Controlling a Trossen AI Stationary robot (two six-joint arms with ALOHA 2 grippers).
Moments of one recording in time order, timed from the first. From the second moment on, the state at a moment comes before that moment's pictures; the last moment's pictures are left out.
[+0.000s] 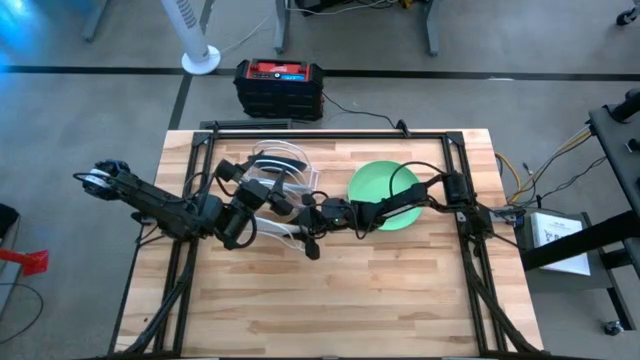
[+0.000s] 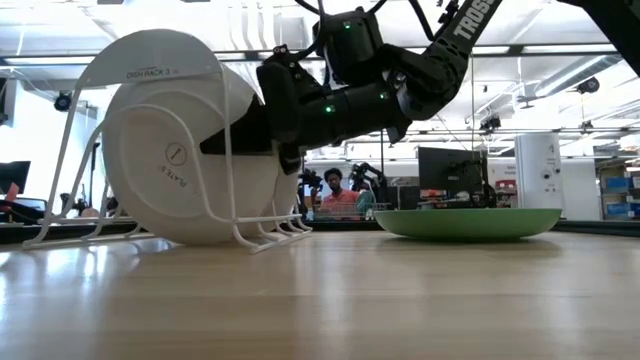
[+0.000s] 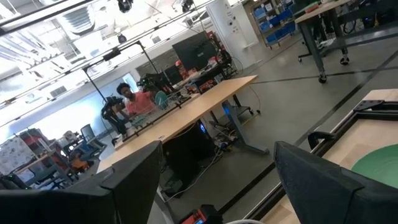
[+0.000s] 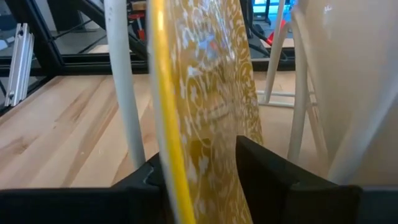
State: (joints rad) left arm -0.36 1.27 0.91 0.75 -1.42 0.83; right arm 0.02 2.15 1.19 0.70 -0.11 0.04
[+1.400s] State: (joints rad) left arm -0.36 1.27 0.91 0.75 -1.42 0.82; right arm 0.02 2.11 1.20 0.58 -0.11 0.08
